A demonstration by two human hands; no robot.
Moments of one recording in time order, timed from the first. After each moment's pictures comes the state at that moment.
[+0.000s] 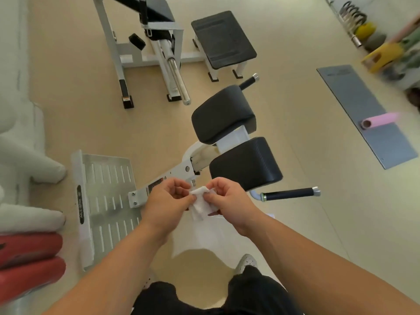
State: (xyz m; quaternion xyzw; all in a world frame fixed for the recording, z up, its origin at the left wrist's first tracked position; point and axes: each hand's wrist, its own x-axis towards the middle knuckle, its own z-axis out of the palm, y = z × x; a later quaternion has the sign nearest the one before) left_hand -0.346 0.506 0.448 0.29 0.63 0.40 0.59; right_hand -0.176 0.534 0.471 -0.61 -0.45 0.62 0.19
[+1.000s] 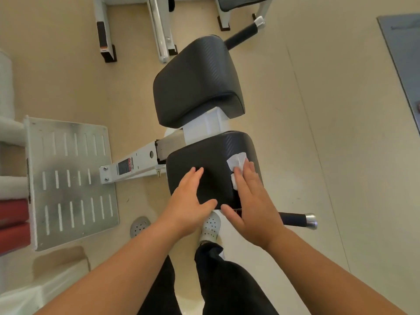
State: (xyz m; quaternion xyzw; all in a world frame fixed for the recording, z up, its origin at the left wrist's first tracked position) left_hand -0.125 0.637 0.337 0.48 0.69 0.12 0.53; right_hand 0.071 0.654 0.332 -0.54 -0.79 0.28 -0.04
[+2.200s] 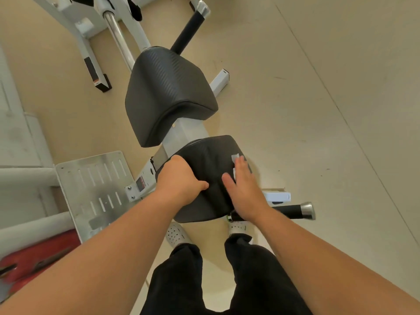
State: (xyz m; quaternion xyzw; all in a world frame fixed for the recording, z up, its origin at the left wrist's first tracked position) left_hand -0.056 0.753 0.370 0.52 0.77 -0.15 0.35; right_hand 0.108 0.696 0.275 -0.65 -0.53 0.54 0.09
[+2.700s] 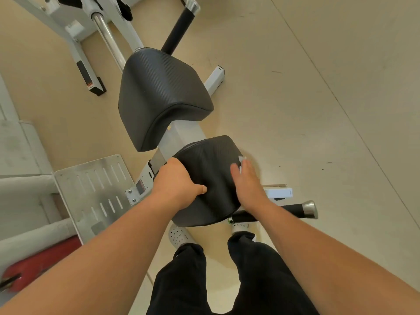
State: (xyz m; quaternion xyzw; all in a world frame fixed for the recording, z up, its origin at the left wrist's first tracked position) left_hand -0.059 0.764 0.364 0.51 0.76 -0.18 0.37; right_hand 0.109 0.714 0.253 -0.71 -0.38 0.58 0.13
